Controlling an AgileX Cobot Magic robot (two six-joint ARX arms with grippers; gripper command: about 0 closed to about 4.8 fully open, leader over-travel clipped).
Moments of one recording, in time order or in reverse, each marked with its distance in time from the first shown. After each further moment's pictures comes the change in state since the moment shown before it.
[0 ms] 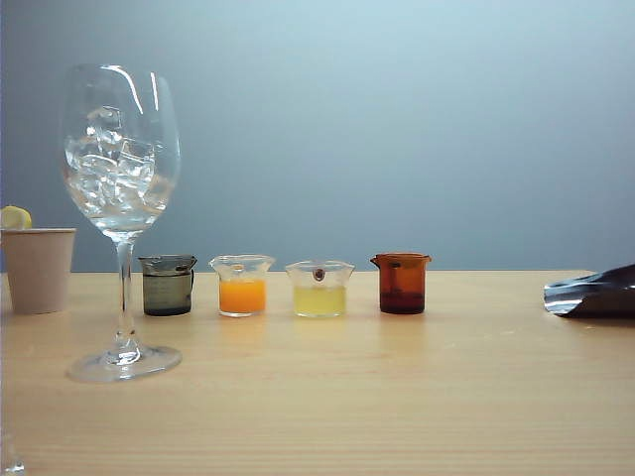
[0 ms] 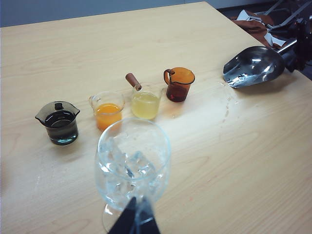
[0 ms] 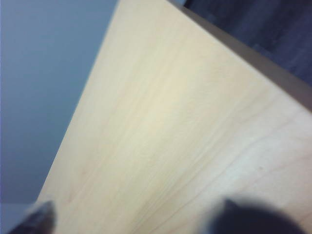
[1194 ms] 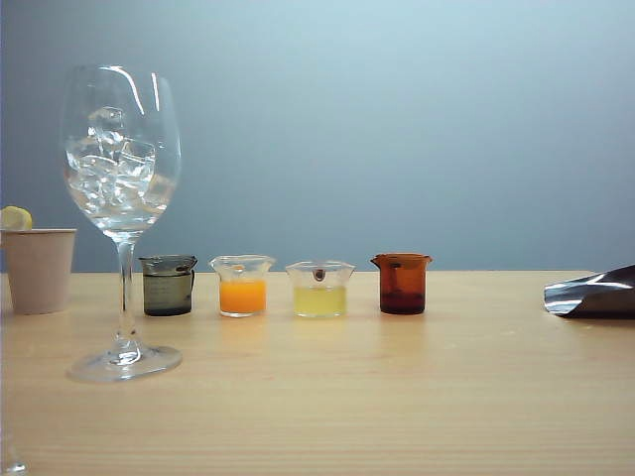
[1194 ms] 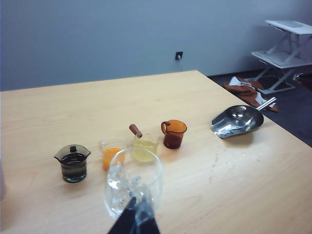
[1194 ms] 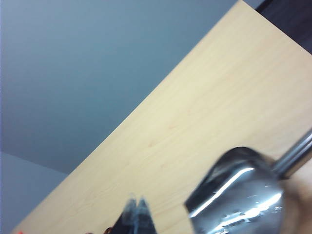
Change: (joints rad) left arm 0.000 -0.290 -0.003 -0.024 -0.031 -0.045; right arm -0.069 -0.787 -0.263 -0.377 -0.171 -0.167
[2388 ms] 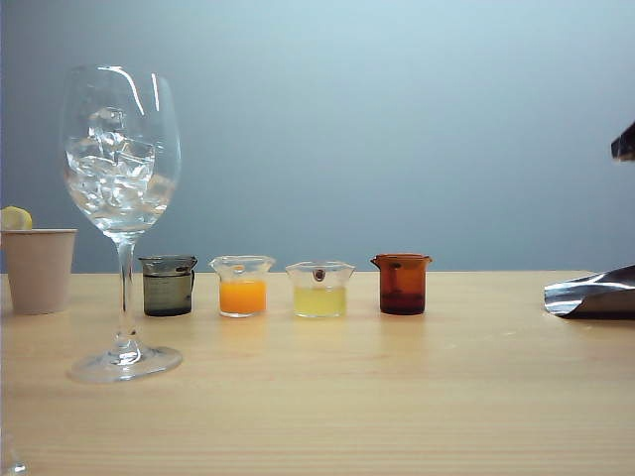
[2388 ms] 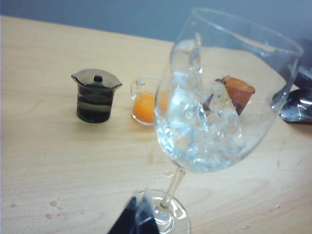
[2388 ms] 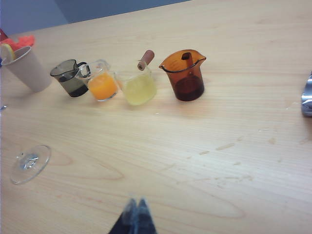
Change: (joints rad) left arm 0.000 -0.247 -0.829 0.592 -0.148 -0.135; right arm 0.966 -0.867 -0.486 -0.392 0.601 -0.411
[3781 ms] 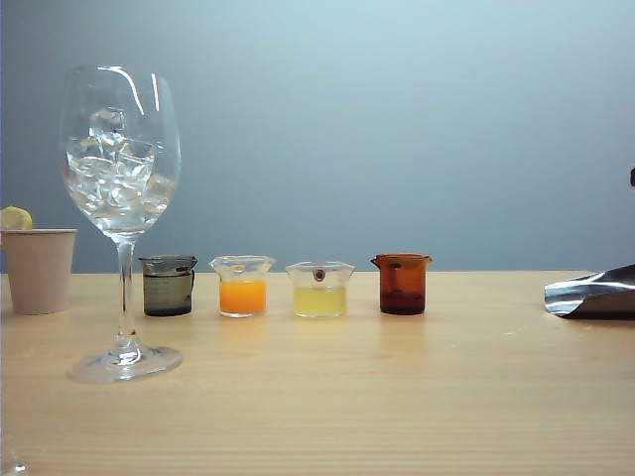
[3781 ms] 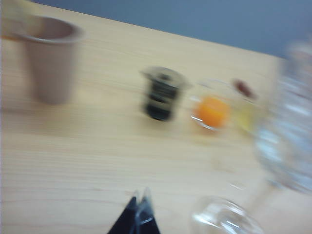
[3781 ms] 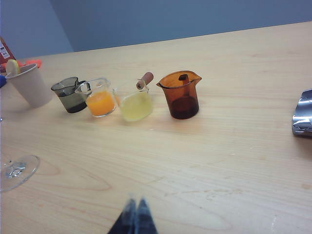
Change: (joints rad) left arm 0.275 0.000 -0.022 -0.021 0.071 0.000; right arm 0.000 -0.286 -0.212 0.079 0.031 -0.060
